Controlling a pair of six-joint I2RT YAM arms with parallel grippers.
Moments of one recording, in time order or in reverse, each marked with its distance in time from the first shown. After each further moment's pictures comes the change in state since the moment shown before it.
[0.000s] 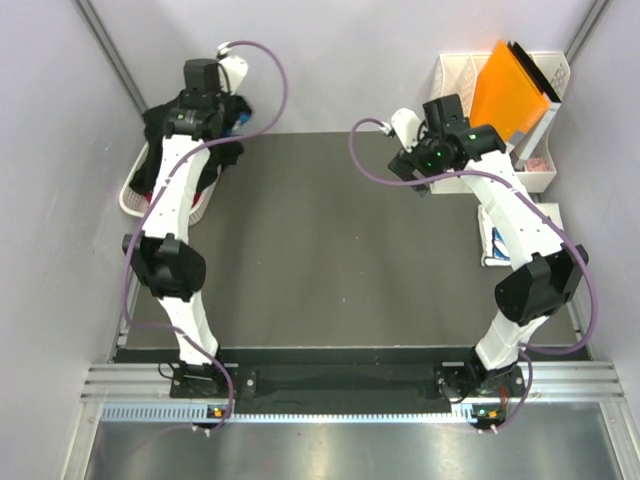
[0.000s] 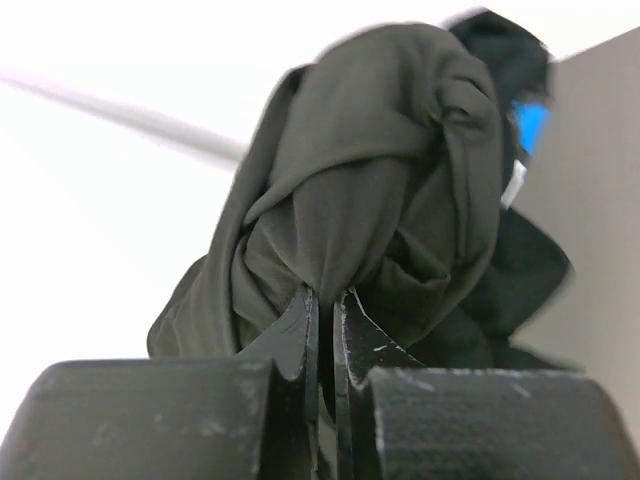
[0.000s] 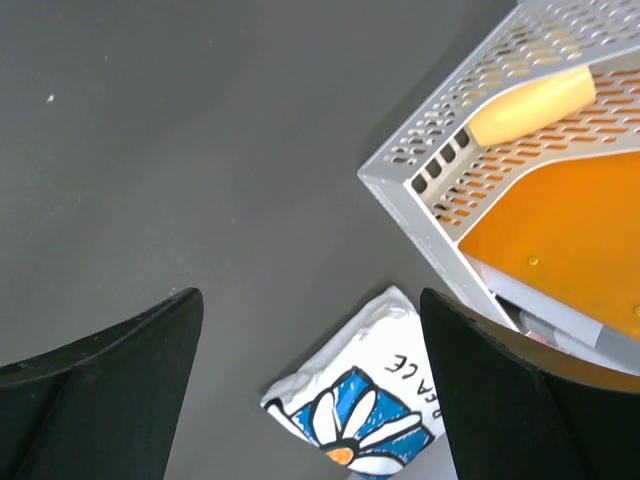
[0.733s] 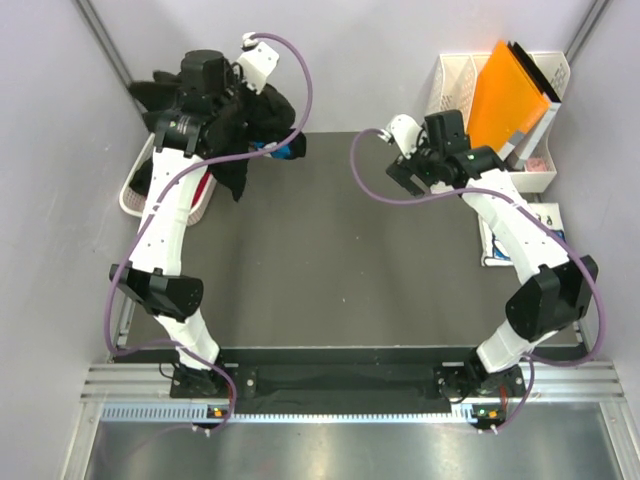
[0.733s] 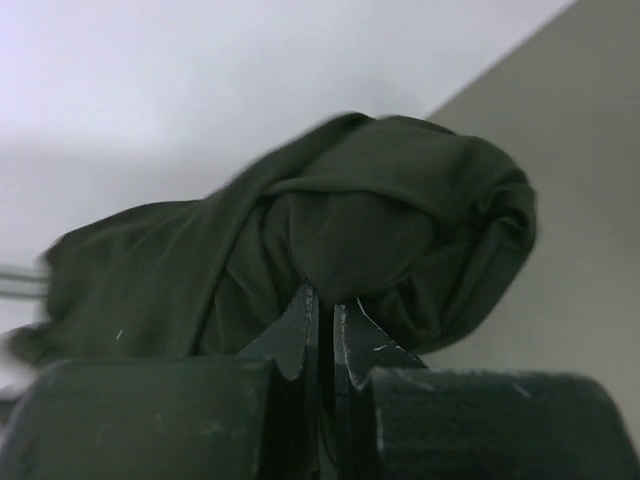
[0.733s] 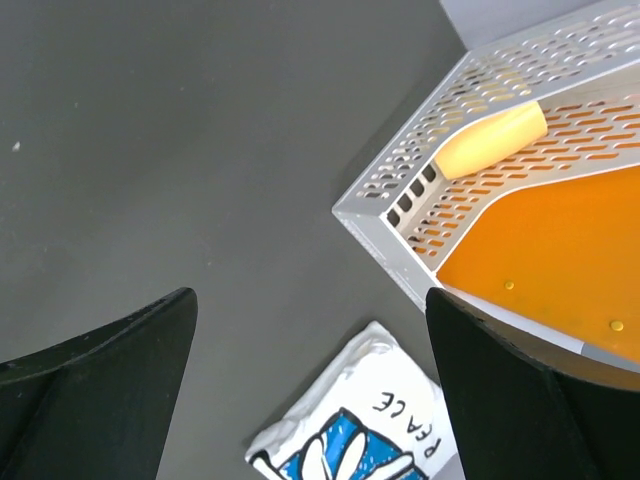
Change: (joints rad) left arm -0.157 -0.179 0.074 -0.137 0.359 -0.011; right arm 0.014 -0.108 -0.234 0.280 0.012 -0.027
